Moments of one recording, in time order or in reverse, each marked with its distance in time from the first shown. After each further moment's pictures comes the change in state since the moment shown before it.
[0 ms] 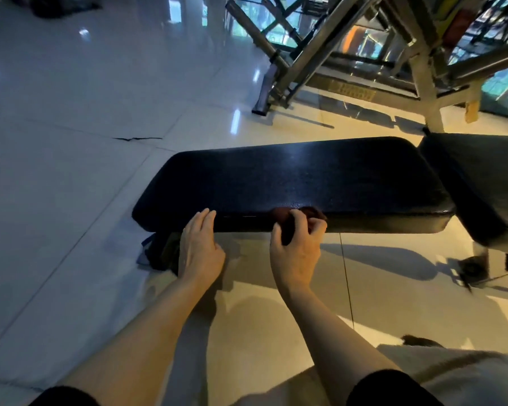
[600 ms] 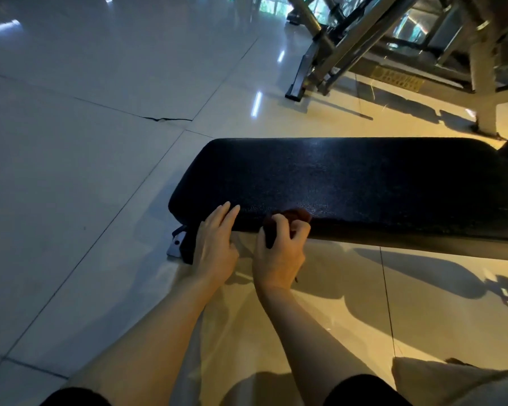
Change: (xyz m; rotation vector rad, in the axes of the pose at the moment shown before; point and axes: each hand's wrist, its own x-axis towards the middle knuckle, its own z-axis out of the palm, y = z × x) left_hand 0.032 -0.065 -0.013 -0.015 -0.071 0.030; right_hand -0.036 -0.042 0.111 -0.002 0.023 -0.130
